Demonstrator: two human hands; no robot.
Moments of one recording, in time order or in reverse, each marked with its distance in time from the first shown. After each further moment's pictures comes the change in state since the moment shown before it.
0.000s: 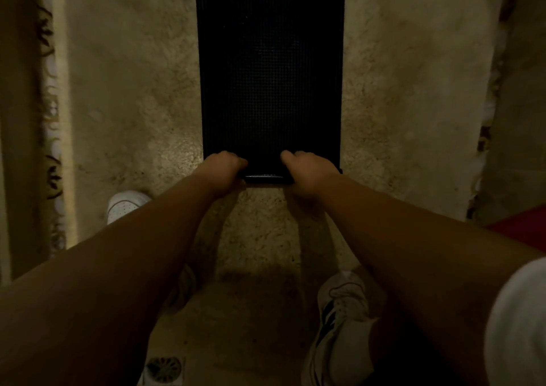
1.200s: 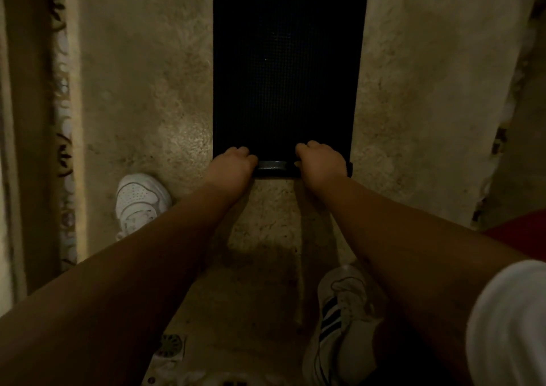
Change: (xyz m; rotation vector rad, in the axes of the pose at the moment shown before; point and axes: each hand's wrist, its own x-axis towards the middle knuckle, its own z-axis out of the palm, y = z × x) left_hand -0.021 0.018 0.019 0.090 0.163 -0.058; right_hand 0.008 0.003 0.023 0.020 0.263 0.090
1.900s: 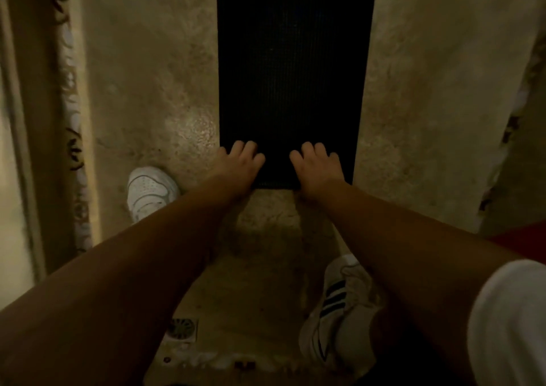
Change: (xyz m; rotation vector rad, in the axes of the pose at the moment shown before) left_hand 0.000 -0.007 0.017 0.305 -0.191 0.018; right_hand -0.019 -0.027 0.009 -0.248 -0.211 -0.008
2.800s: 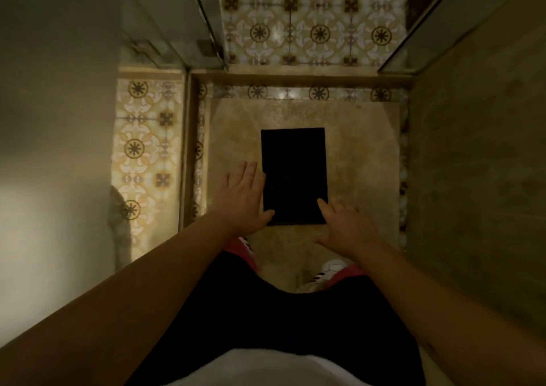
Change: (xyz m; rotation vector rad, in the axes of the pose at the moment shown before) left_hand -0.375 -0.056 -0.420 -0.173 0.279 -0.042; right_hand -0.375 -0.013 -0.372 0.178 0.036 0.041
